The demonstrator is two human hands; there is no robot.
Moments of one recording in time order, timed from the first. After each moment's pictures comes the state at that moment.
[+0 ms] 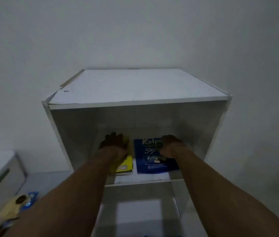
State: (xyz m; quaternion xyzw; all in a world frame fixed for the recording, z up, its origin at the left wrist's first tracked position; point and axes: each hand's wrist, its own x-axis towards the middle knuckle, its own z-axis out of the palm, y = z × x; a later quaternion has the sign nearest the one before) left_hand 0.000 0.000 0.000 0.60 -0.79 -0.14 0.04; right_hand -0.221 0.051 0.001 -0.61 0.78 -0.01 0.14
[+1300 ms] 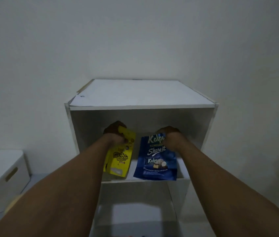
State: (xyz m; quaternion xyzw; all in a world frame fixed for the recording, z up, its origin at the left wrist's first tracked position) left_hand 0.019 0.021 0.062 0.55 -0.75 -0.25 0.25; right_hand -0.215 0.086 0.060 -0.64 0.74 -0.17 0.13
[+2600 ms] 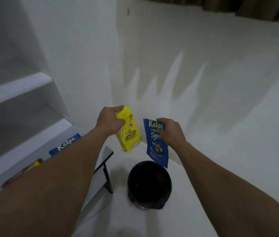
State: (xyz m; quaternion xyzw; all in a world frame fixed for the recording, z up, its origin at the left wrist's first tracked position) left_hand -0.132 0.438 -0.100 0.23 -0.90 -0.37 0.10; right_hand -0.216 0.657 -0.135 -0.18 0.93 -0.30 0.07
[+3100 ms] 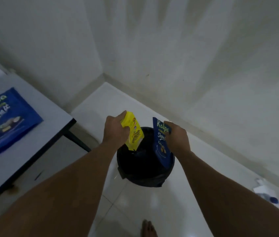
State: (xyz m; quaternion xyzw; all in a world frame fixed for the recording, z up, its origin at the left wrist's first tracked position) left_hand -0.211 0.508 -0.443 0.29 -0.88 -0.36 -0.01; right_hand -0.282 0.718 -0.454 -0.07 0.94 -0.29 0.17
